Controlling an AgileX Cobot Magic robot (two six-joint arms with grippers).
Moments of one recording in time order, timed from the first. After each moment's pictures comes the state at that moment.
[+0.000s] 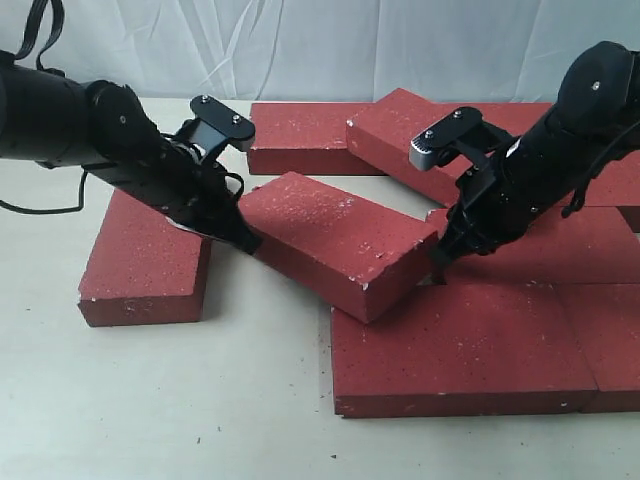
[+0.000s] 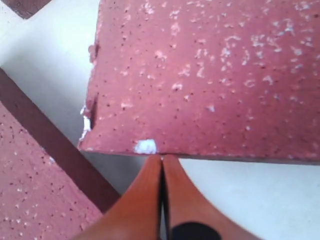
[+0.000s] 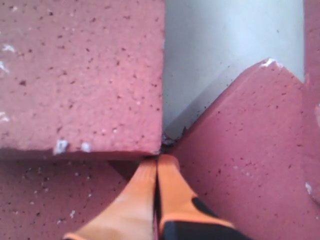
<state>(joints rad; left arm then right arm) -0.45 1.83 -1.06 -0.40 0.39 0.61 0.29 1.72 -1.02 0.39 0.69 -0.77</state>
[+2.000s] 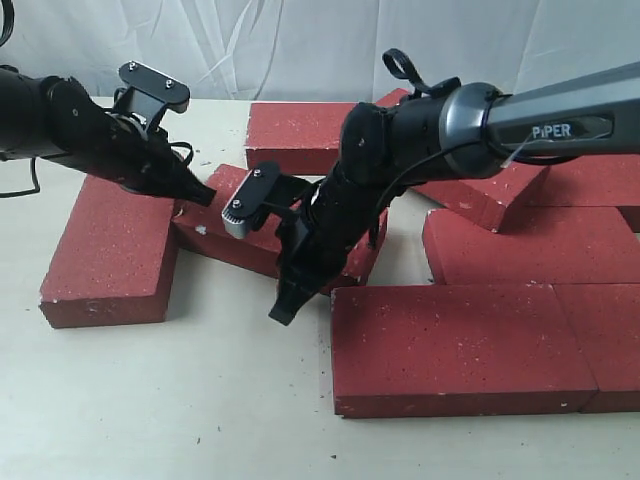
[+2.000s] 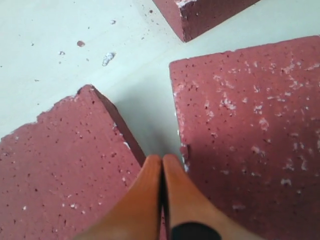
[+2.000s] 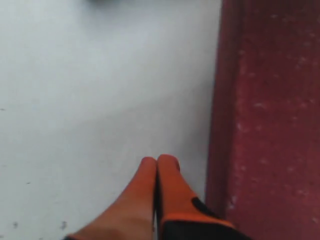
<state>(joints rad) -0.29 1.87 -1.06 -0.34 0.18 0.54 0.67 2.06 -1.32 0.47 0.64 -0.90</state>
